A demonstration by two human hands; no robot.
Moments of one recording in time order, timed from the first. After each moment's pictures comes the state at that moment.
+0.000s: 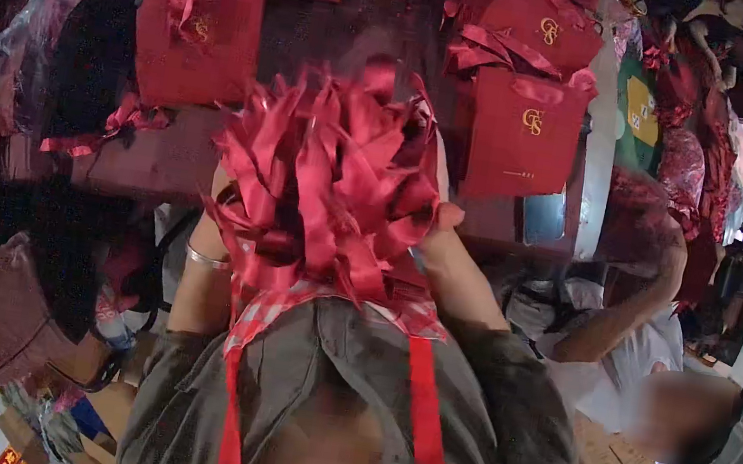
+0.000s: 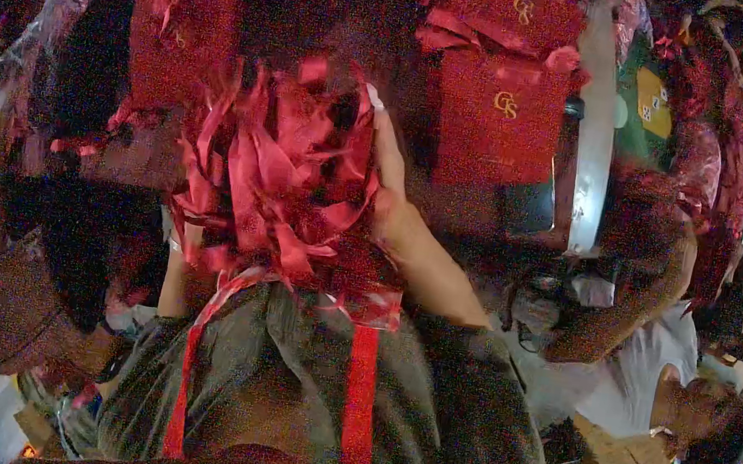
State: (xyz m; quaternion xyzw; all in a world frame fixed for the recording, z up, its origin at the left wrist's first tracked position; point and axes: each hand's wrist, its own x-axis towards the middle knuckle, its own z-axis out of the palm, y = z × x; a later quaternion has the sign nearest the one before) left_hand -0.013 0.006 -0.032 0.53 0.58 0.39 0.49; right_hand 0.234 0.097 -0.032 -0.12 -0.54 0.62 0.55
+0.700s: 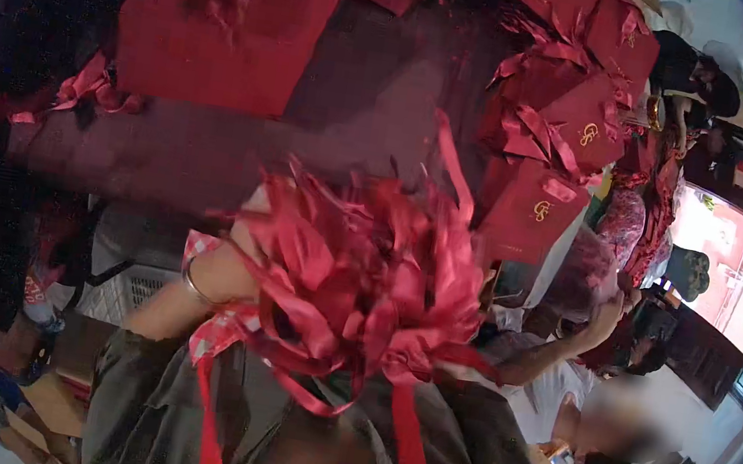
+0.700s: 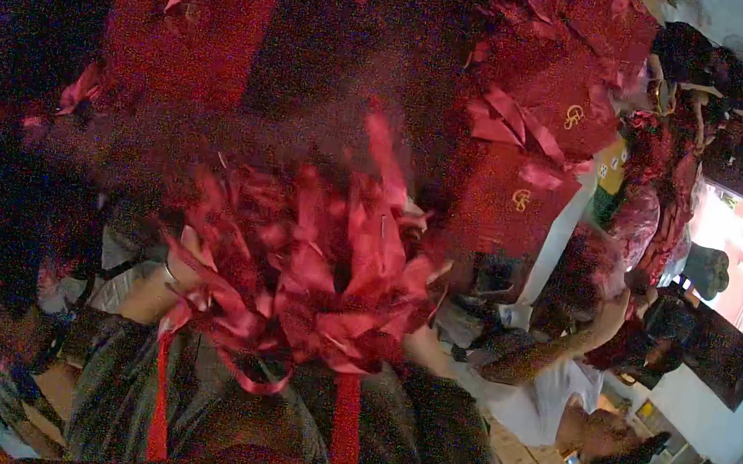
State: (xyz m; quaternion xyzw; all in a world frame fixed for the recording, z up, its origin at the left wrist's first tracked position) left_hand 0.014 0.027 -0.012 0.71 0.48 0.39 0.33; right_hand 0.257 0.079 0.007 -0.34 -0.58 0.60 0.44
